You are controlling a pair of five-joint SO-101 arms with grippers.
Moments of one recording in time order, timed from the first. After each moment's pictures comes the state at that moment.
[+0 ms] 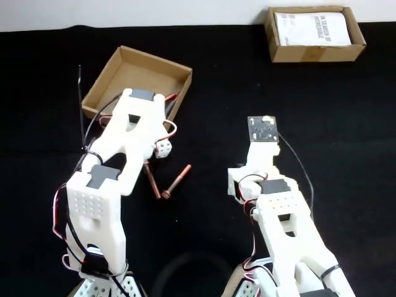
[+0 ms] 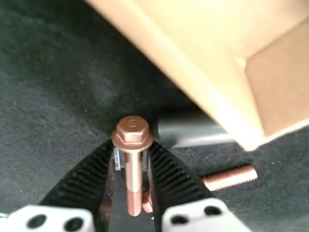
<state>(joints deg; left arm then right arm) 7.0 32.0 -7.7 88.5 44.5 -17.5 -33.0 63.4 37.0 -6.3</state>
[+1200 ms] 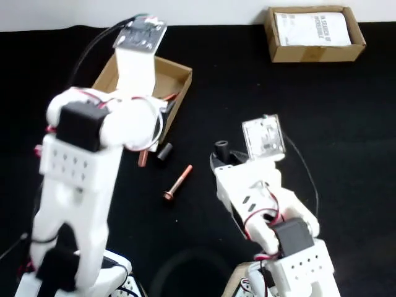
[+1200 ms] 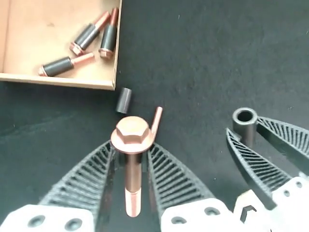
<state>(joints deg) 14.6 -21.0 -15.7 97.2 9.2 -29.6 -71.1 57.3 54.0 -3.9</state>
